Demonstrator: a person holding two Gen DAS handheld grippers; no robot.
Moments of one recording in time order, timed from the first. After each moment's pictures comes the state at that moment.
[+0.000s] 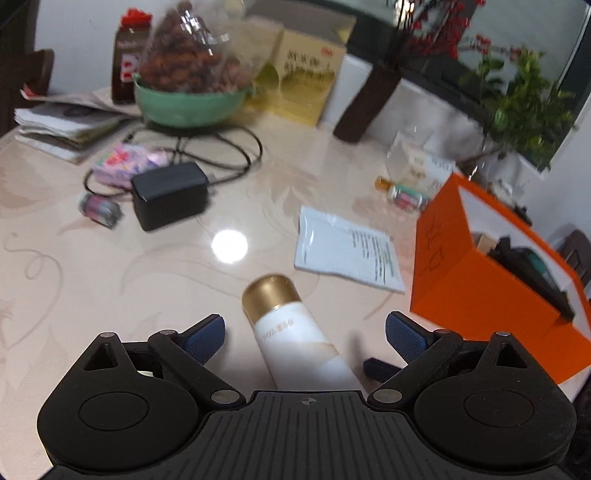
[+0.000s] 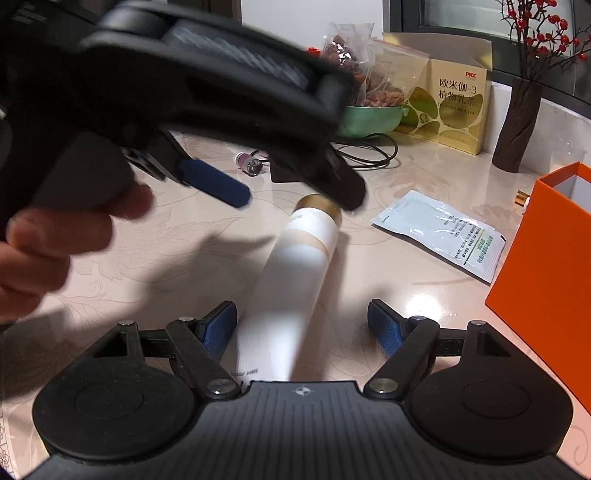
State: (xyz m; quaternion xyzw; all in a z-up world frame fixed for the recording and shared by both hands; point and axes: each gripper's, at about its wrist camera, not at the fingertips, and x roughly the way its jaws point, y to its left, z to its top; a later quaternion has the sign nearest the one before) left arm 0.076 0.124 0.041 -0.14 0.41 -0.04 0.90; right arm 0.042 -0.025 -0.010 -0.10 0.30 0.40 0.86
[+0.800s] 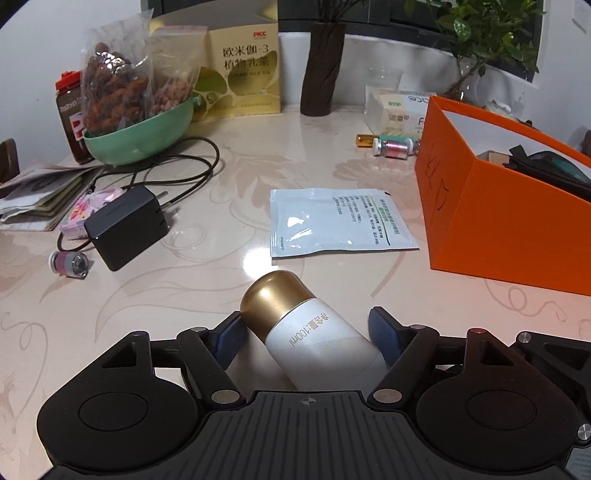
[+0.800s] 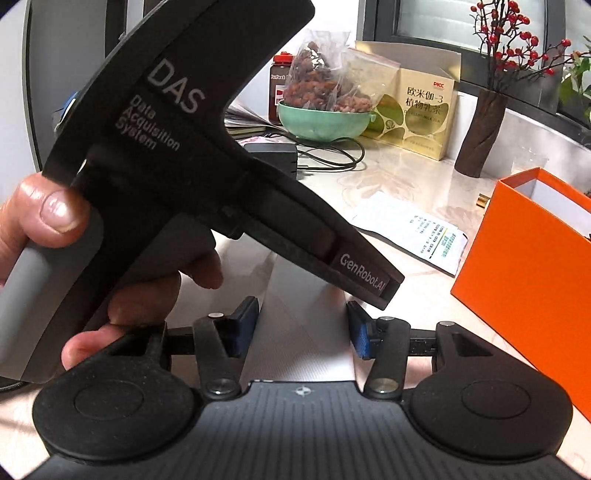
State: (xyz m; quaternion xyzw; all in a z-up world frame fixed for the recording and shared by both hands) left arm 0.089 0.073 0.010 0.02 0.40 -0.04 0.91; right arm 0.021 -0.026 -0.009 -0.12 0.29 0.34 0.89
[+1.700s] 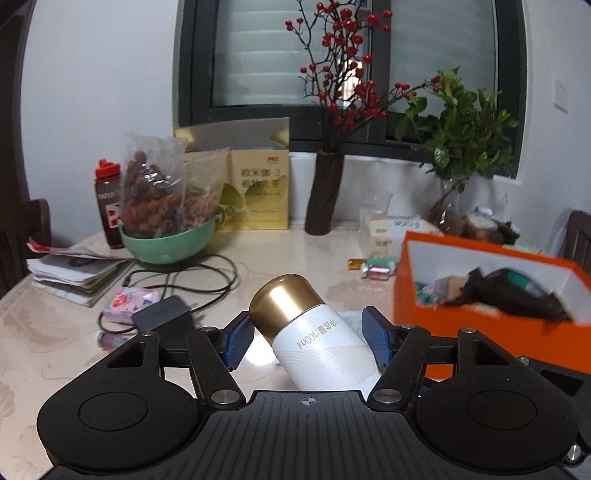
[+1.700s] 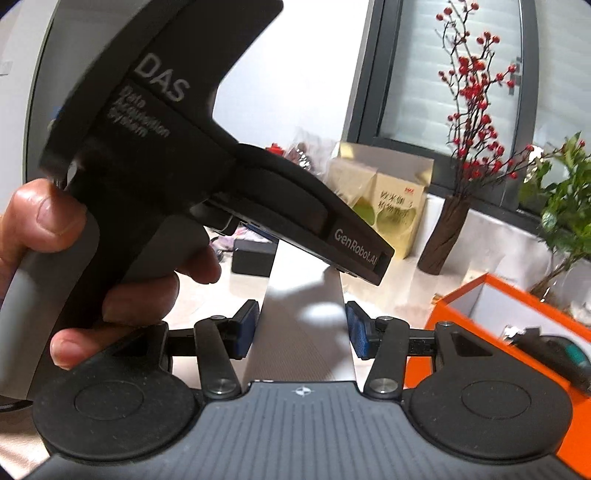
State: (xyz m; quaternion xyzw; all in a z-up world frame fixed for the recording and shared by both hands) left arm 0.051 0.065 0.098 -0.01 0.25 -0.04 0.97; right arm -0.010 -0.038 0.046 -0.13 0.14 0.31 0.93
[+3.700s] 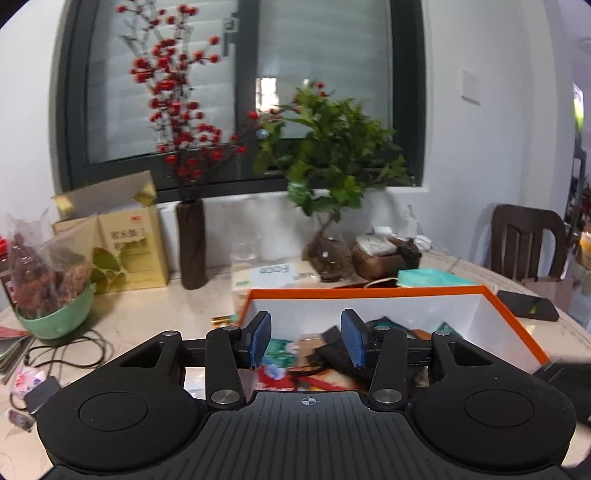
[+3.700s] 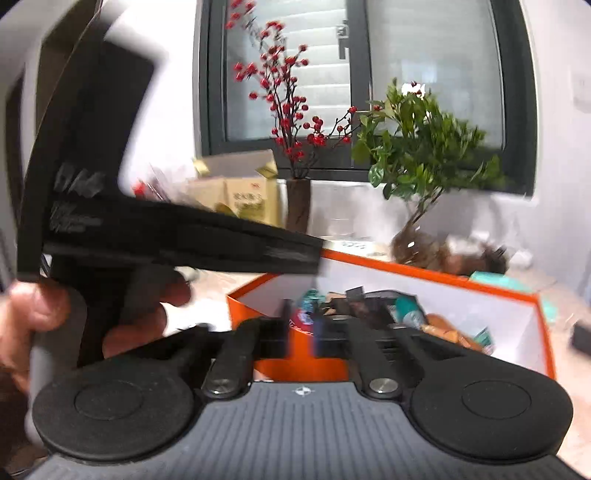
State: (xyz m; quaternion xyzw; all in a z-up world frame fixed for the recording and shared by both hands) left arm 0.076 -0.064 0.126 0.04 0.22 -0.14 0.97; right arm 0.008 -0.200 0.092 0.04 0.18 0.19 0.96
